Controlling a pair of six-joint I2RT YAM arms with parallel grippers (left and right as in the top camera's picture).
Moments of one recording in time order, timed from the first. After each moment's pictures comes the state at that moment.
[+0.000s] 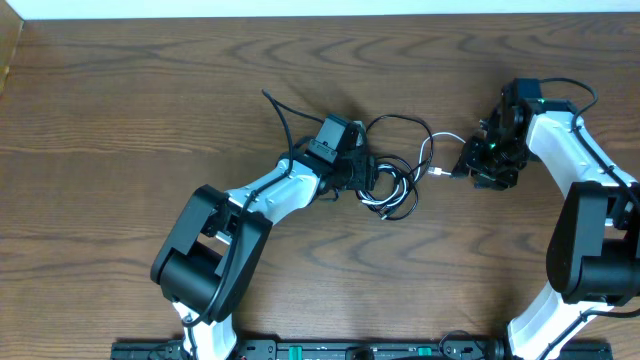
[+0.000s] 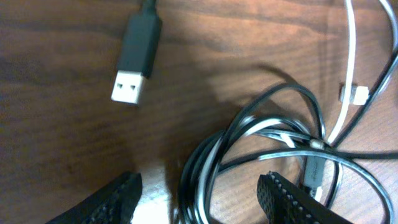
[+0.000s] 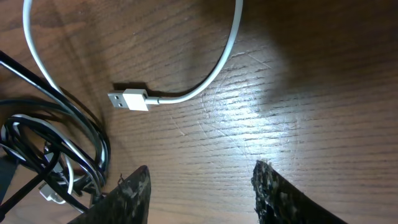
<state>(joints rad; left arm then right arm) -0.55 1.93 1.09 -0.18 0.27 -0.48 -0.04 1.90 1.29 -0.97 -0.29 0.30</state>
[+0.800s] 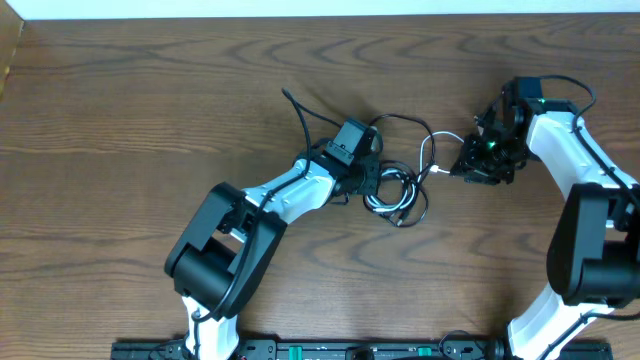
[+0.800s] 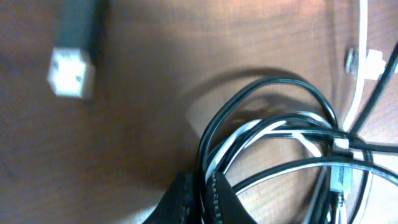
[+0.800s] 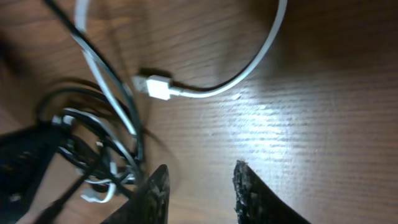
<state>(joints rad) -0.61 1.96 1.14 -0.27 0.25 -0.45 -0.04 1.88 1.30 -0.95 -0.37 0.23</state>
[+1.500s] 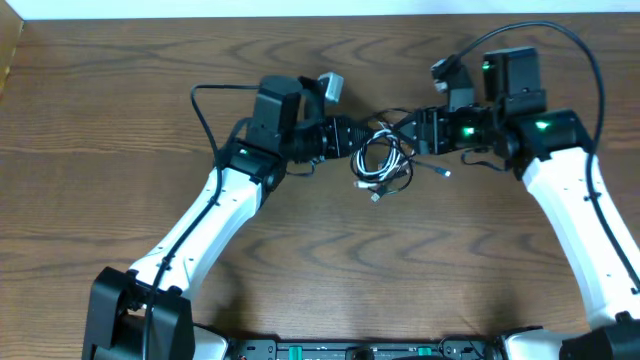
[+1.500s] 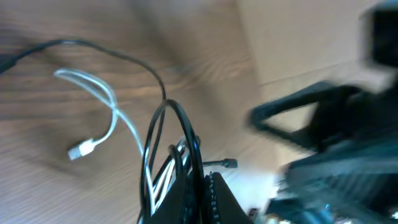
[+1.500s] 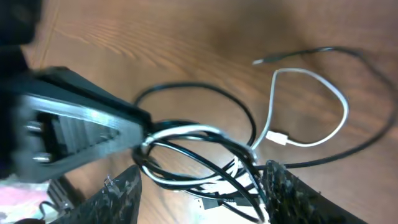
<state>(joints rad) -0.38 1.56 1.08 -0.09 0.76 -0.69 0.22 1.52 1.35 -0.78 -0.57 0.16</state>
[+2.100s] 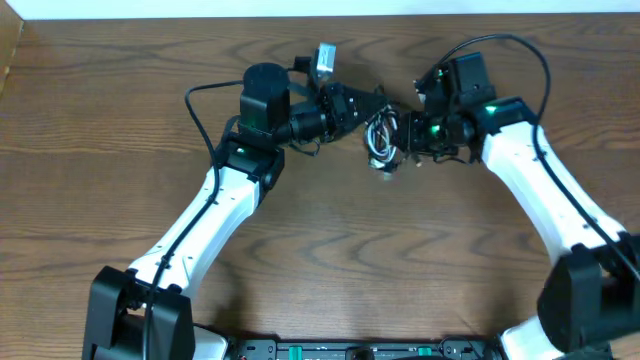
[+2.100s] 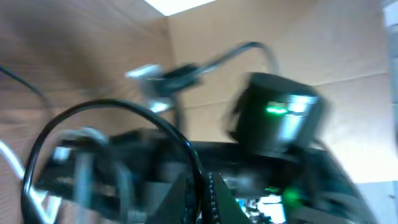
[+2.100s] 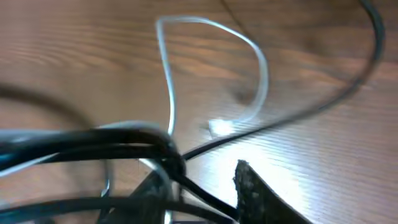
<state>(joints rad) -0.37 1.56 1.08 0.29 0.87 -1.16 0.28 1.72 1.35 -0.75 -0.36 0.40</state>
